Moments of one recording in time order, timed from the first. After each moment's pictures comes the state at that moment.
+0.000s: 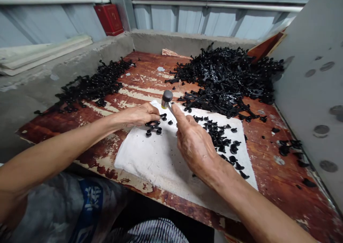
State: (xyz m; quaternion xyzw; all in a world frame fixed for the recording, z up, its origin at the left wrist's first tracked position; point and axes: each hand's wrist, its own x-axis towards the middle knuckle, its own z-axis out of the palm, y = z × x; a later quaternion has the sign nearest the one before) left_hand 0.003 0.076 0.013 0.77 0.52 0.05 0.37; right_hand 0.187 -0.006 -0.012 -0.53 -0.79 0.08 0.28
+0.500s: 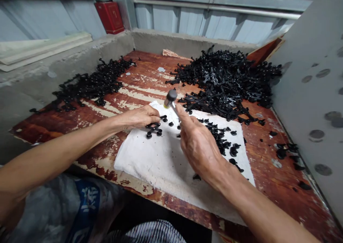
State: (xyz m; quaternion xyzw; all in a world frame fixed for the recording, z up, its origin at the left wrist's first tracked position) left_hand -0.002 0.078 0.002 0.78 0.50 0.07 0.38; right_hand 0.190 -0.003 -0.005 -0.53 -0.81 0.05 0.25
